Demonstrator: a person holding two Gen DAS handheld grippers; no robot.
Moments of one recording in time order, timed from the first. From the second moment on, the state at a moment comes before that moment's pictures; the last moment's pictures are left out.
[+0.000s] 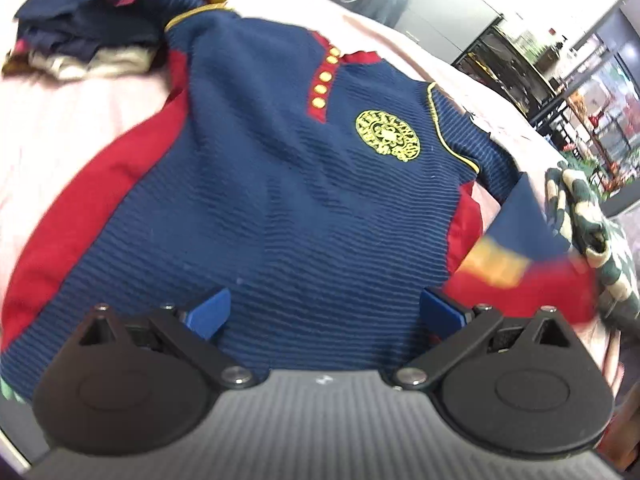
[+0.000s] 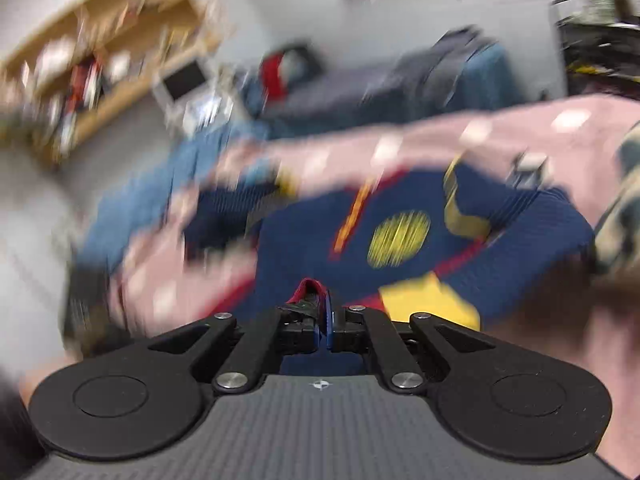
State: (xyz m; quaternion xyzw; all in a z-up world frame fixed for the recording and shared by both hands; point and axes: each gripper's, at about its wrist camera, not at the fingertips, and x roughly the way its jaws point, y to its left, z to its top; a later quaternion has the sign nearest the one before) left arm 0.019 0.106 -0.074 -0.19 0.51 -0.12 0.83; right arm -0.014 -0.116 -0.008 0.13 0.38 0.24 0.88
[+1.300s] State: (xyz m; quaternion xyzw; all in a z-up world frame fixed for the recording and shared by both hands) left arm -0.010 0.142 -0.078 -0.17 0.52 -0.12 0.83; right arm 0.052 -0.024 -0.021 -0.32 0.40 0.61 0.61
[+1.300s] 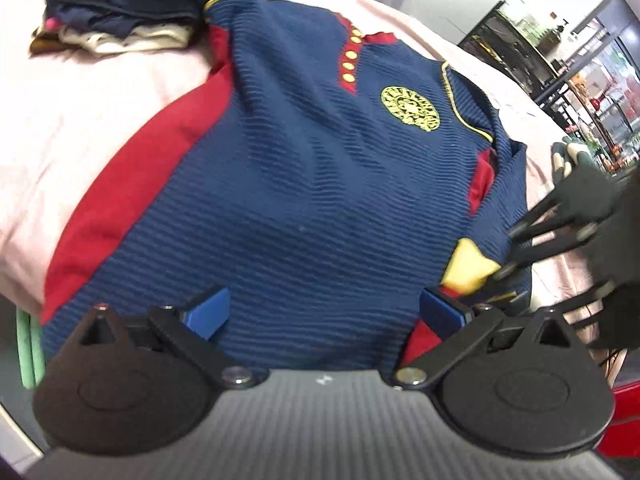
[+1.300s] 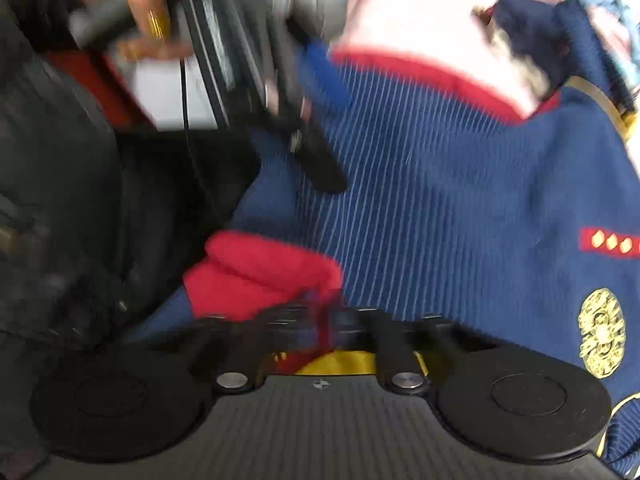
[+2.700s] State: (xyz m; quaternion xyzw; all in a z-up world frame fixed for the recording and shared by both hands) left arm 0.009 0.043 -0.075 -0.10 0.54 -0.23 0.80; right arm -0.086 -0.201 0.042 -0.47 0.26 0.08 0.84
